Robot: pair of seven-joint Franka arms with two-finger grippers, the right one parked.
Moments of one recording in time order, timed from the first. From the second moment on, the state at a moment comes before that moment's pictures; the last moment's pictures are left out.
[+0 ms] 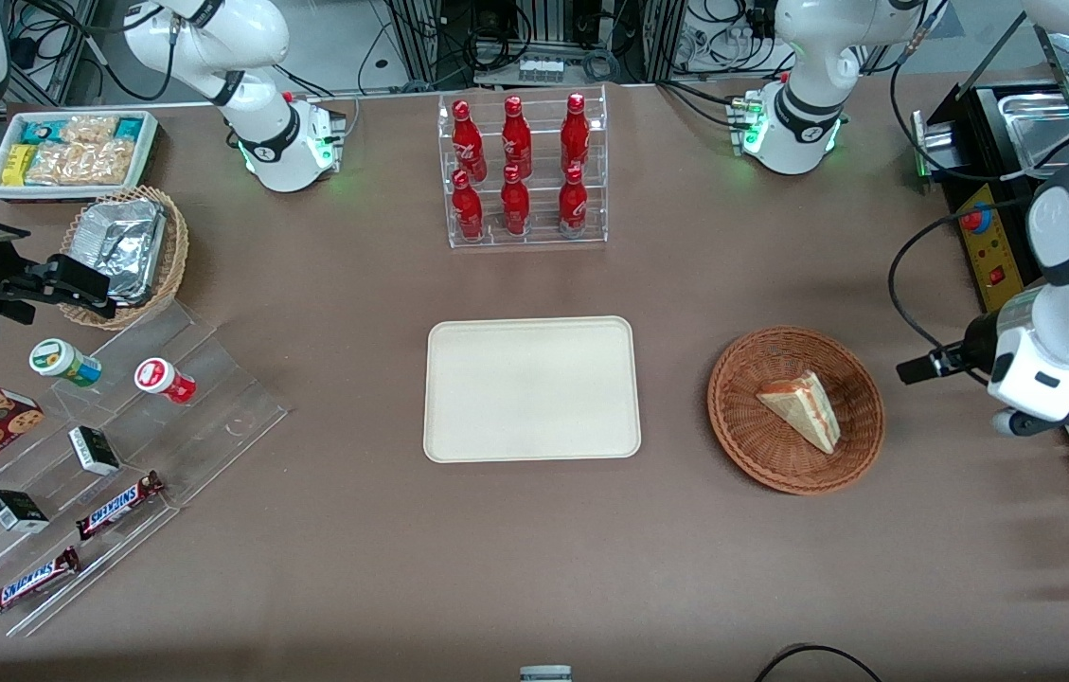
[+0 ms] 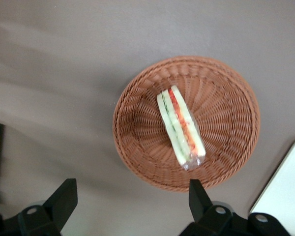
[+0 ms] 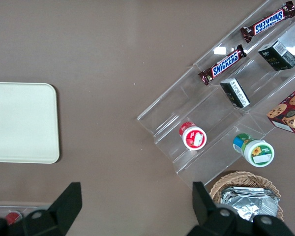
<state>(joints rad) 0.02 0.26 -0.03 -1.64 -0.01 1.74 -0.40</state>
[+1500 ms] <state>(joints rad) -0.09 0.32 -0.04 -1.99 -0.01 2.27 -0.85</state>
